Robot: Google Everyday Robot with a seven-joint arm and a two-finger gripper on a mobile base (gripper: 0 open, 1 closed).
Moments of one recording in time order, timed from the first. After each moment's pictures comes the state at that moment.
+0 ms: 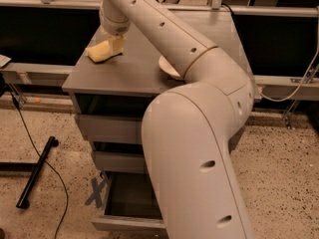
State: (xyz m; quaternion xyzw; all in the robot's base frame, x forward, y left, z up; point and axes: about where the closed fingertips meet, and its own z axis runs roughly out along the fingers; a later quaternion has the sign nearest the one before) arm 0.820 0.153 0.879 -0.83 0.47 -0.13 0.28
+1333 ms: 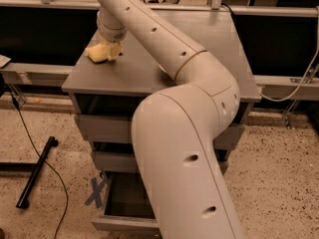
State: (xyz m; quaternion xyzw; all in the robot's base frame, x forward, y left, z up) arm 0.819 0.169 0.848 -0.84 0.46 -0.11 0.25
